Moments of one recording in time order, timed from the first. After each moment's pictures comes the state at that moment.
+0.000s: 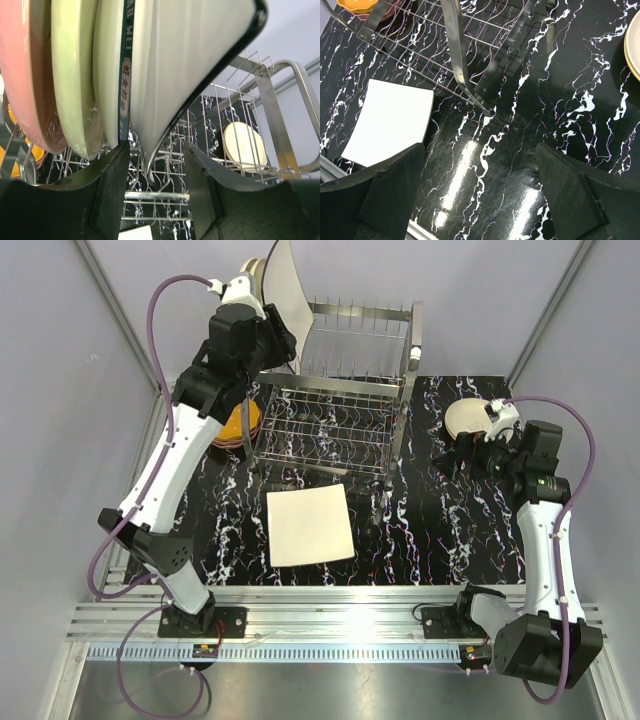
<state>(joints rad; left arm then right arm) -0.49 1.69 2.11 -0.65 -0.23 -0.48 -0.21 1.04 1.02 -0.56 -0.70 -0.07</state>
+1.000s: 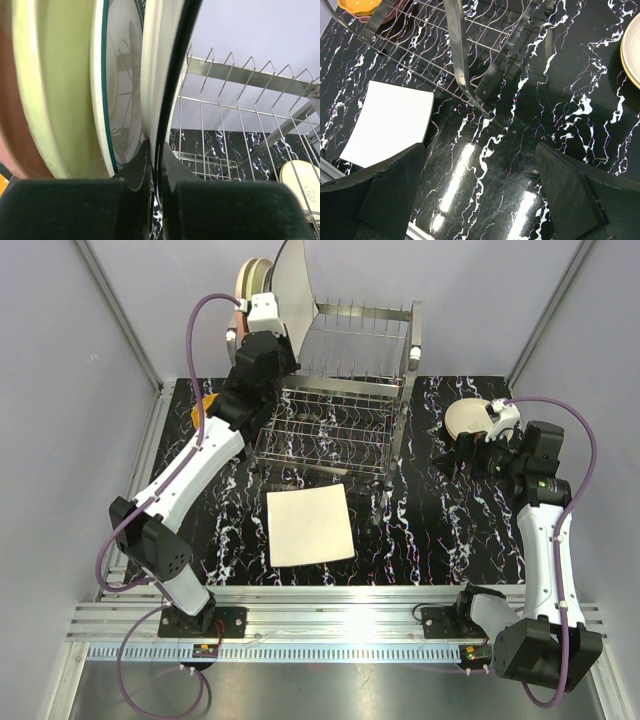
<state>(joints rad) -0.54 1.66 1.76 -0.13 -0.46 -0.21 -0.21 1.02 1.01 -0.55 -0.70 -0.07</state>
